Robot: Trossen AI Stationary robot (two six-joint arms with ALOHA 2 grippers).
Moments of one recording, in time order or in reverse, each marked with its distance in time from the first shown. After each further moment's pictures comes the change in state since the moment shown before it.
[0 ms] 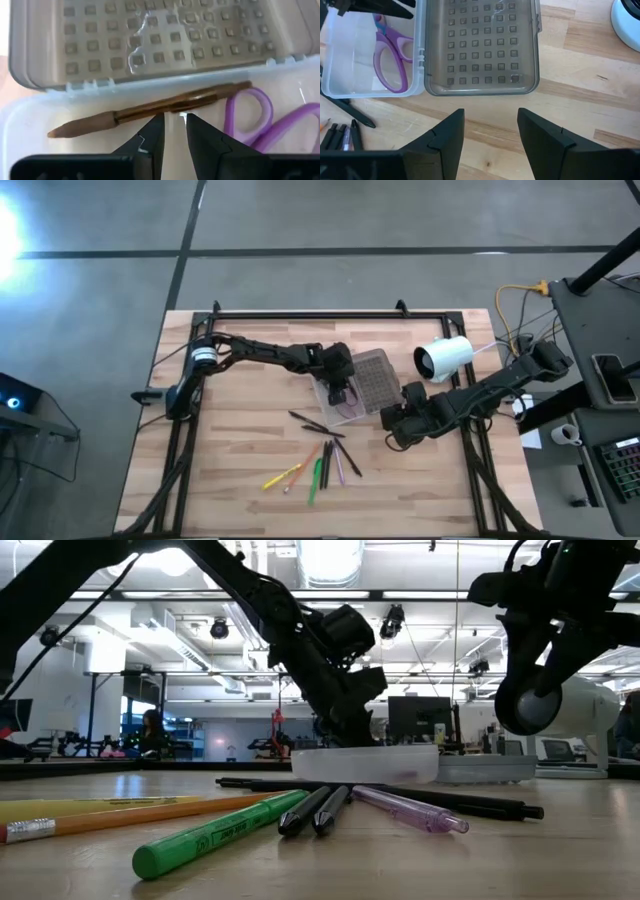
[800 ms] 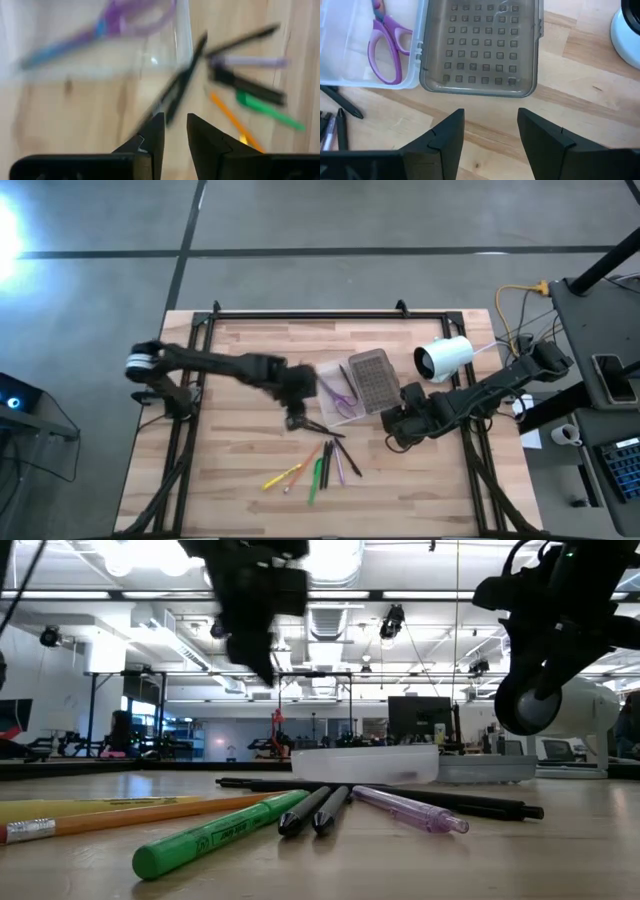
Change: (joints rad) left arm -0.213 -0.489 -0.210 -0.482 -0.008 -0.294; right arm 0.000 0.000 -0.013 0.006 0.002 -0.105
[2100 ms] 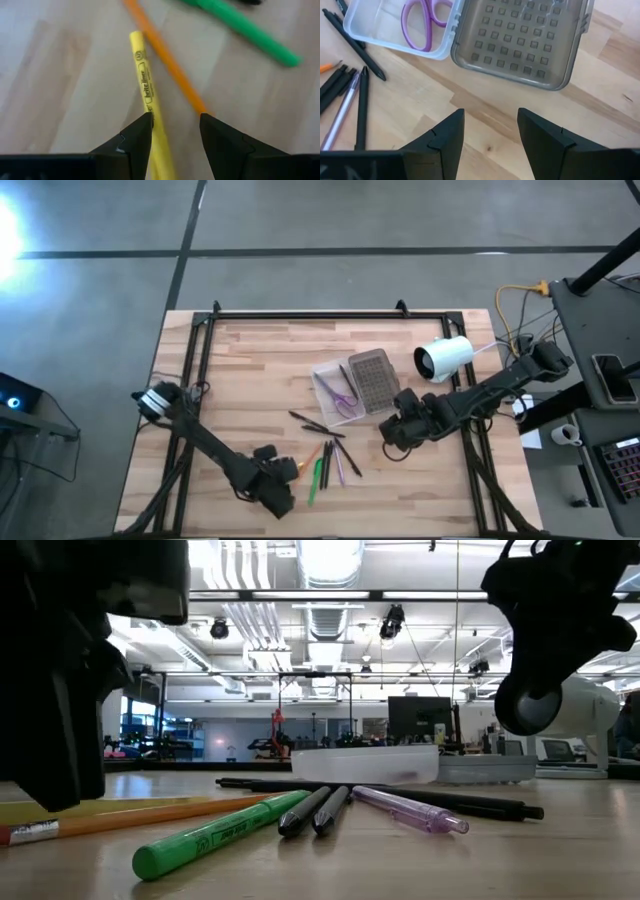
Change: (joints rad) left arm -0.679 0.301 -0.008 0.094 -0.392 -0.778; right arm 0.021 0.000 0.000 0.098 -0.062 -0.196
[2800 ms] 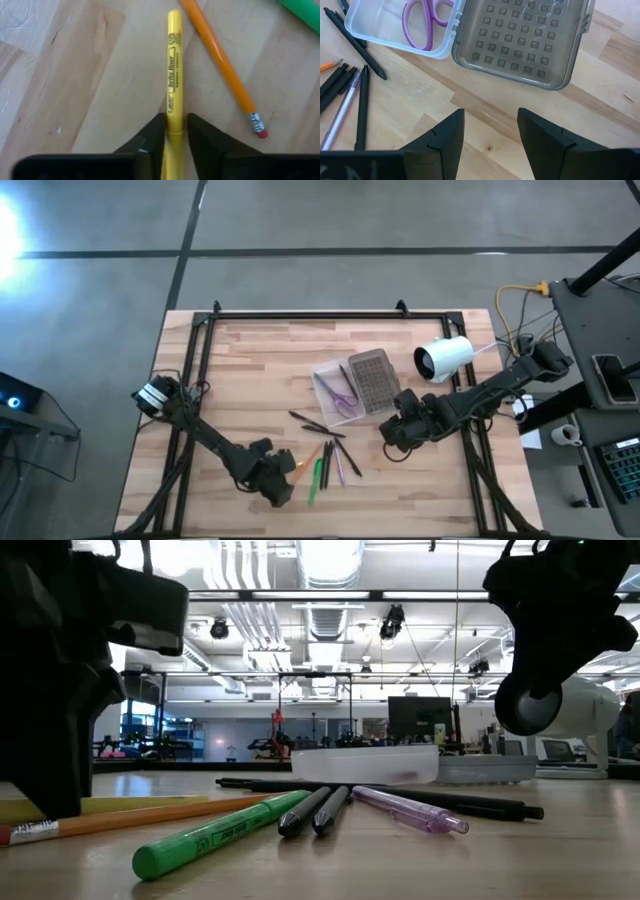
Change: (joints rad) left arm 0.054 -0.018 -0.096 0.028 0.053 0.009; right arm 0.008 0.000 -0.001 0.000 0.005 0.000
